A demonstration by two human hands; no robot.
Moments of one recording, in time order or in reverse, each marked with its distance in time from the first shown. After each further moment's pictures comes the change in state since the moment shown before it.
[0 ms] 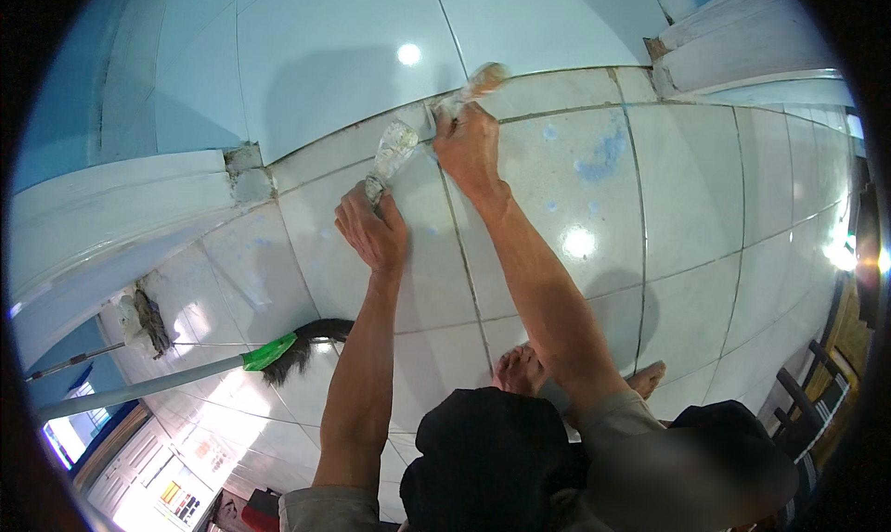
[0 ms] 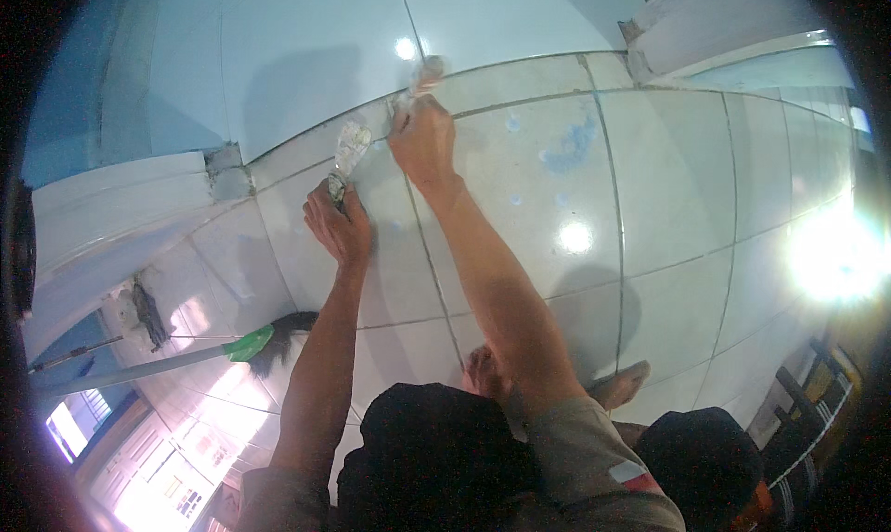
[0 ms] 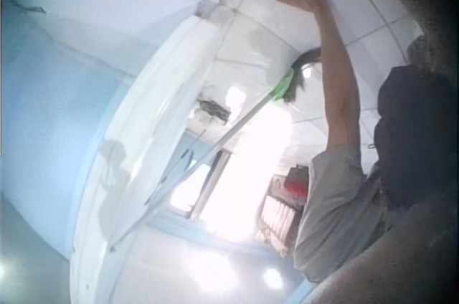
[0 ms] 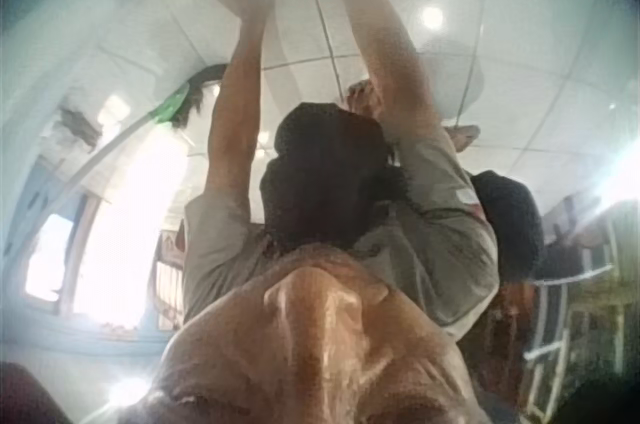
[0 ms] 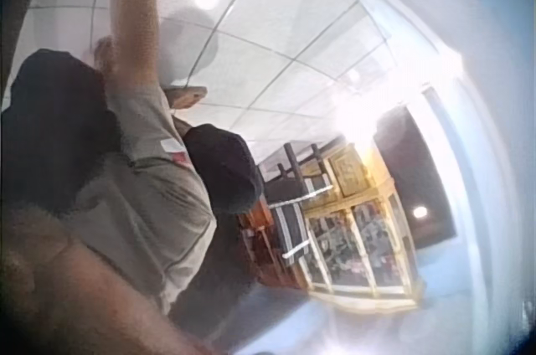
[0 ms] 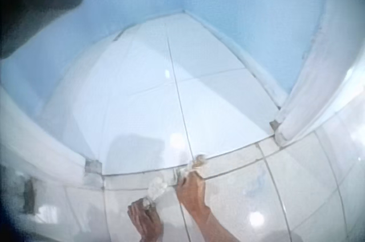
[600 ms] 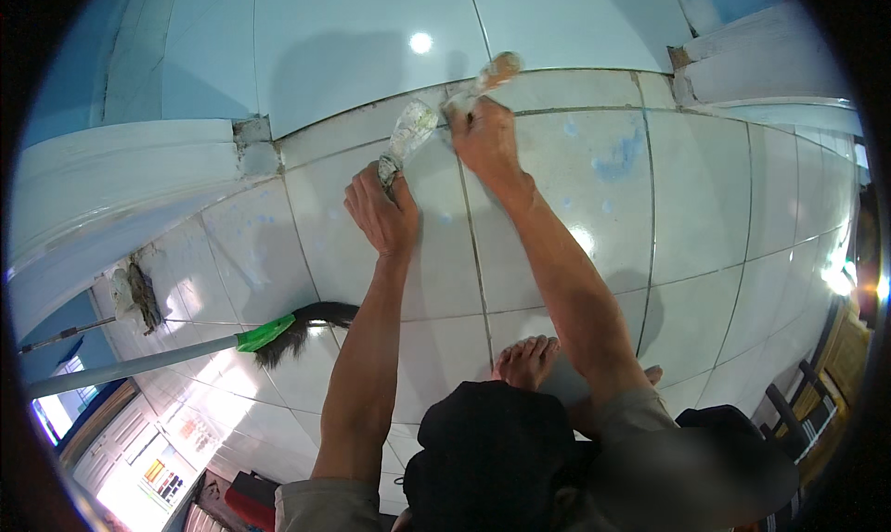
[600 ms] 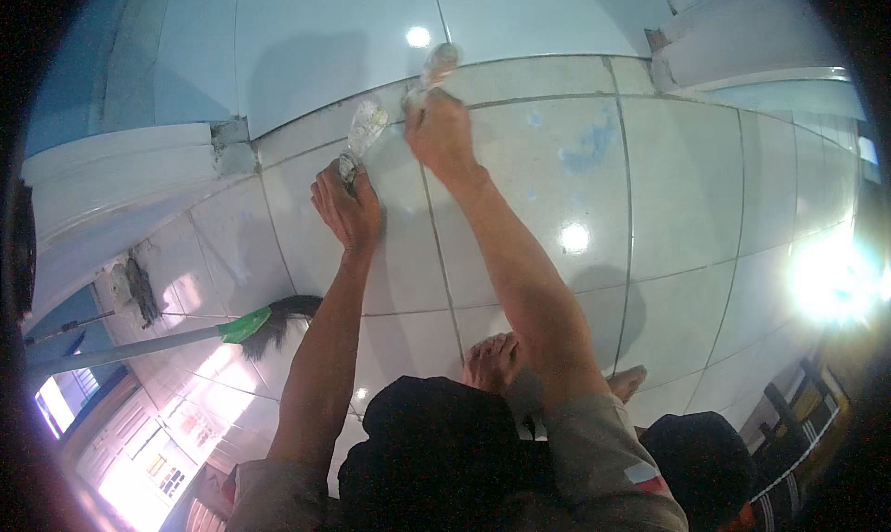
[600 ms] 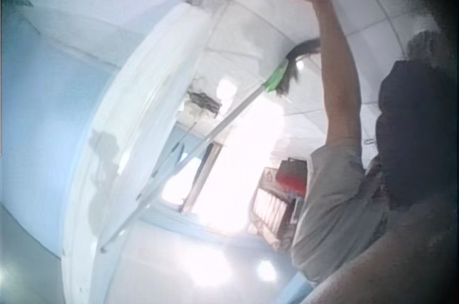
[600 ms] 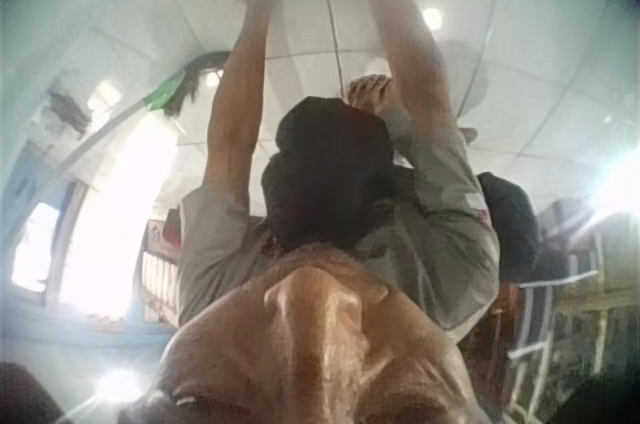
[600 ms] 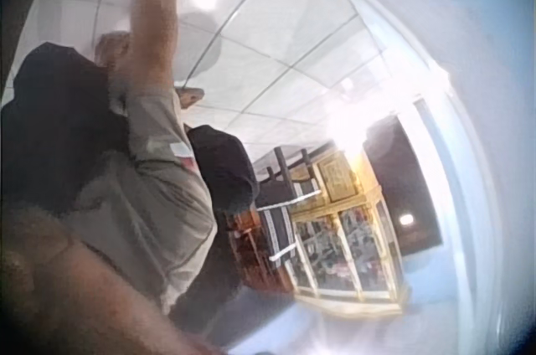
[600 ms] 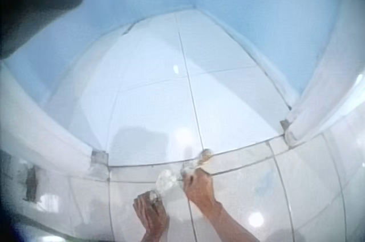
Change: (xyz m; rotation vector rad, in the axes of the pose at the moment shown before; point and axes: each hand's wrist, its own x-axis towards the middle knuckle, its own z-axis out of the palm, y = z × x) left_hand 0.000 -0.001 -0.002 -0.004 0.005 -0.034; right_hand -0.002 -0.002 -0.006 0.035 -0.189 0.016
